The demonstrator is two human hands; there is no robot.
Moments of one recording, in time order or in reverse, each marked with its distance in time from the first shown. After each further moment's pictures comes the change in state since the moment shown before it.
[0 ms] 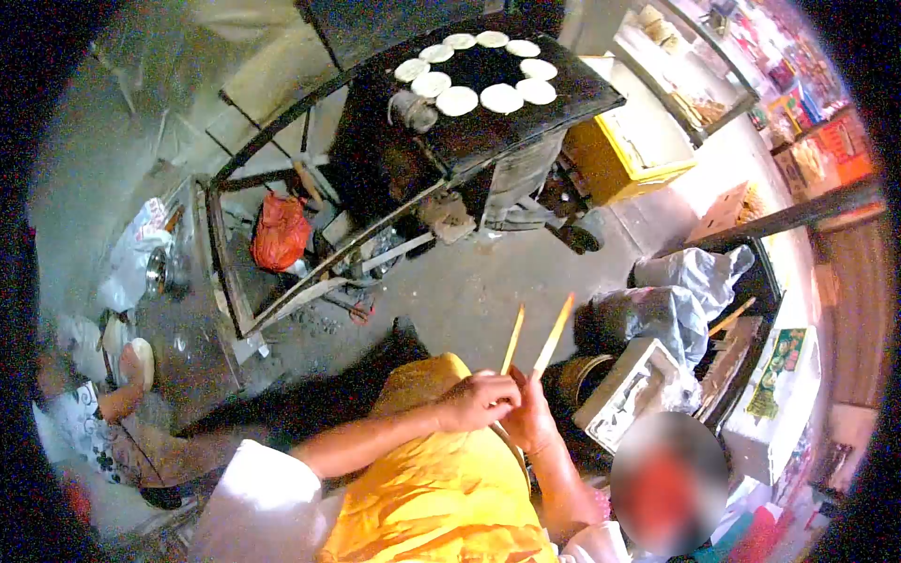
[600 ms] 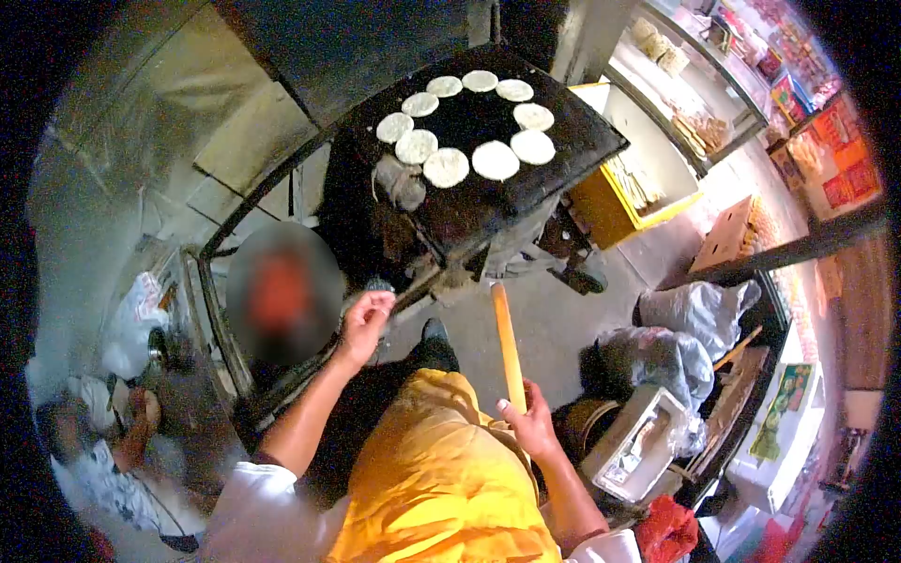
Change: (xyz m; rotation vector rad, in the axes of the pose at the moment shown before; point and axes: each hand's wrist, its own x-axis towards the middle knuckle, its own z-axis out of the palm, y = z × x) left_hand 0.089 -0.121 -0.281 -0.132 0.626 -0.425; right_hand 0.125 -0.085 0.044 -0.848 0.305 -0.249
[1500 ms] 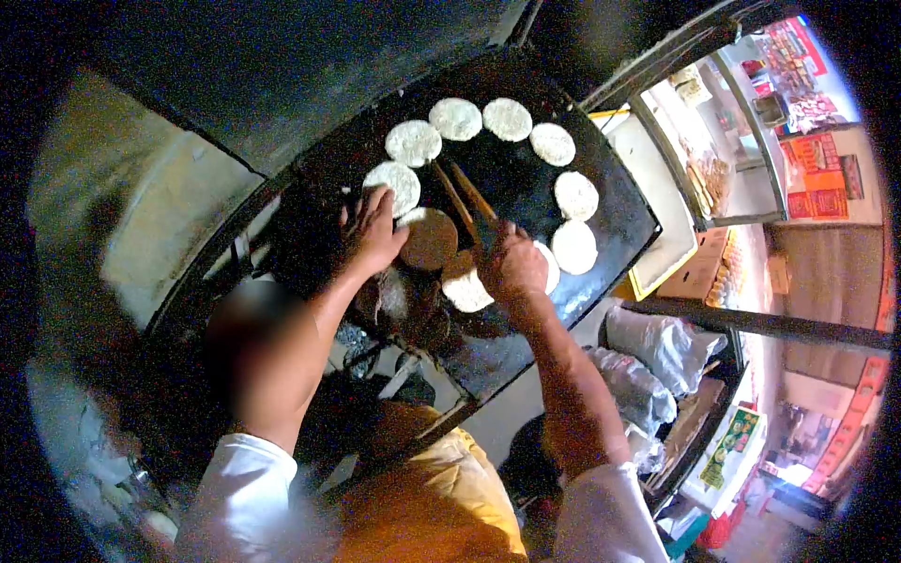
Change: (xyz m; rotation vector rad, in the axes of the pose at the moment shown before) left_hand 0.451 0.027 -0.054 1.031 -0.084 0.203; right_hand 0.428 -0.339 0.152 -1.246 0.317 -0.254
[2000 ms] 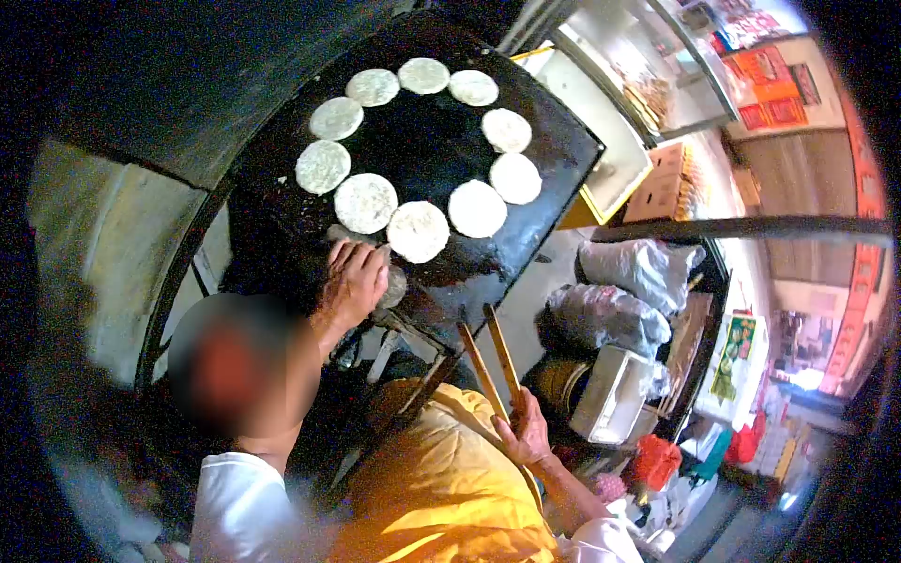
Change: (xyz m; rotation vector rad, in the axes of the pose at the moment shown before) left_hand -0.110 0.039 0.008 -0.144 0.215 0.648; right_hand -0.380 0.114 0.098 0.638 -0.013 0.256
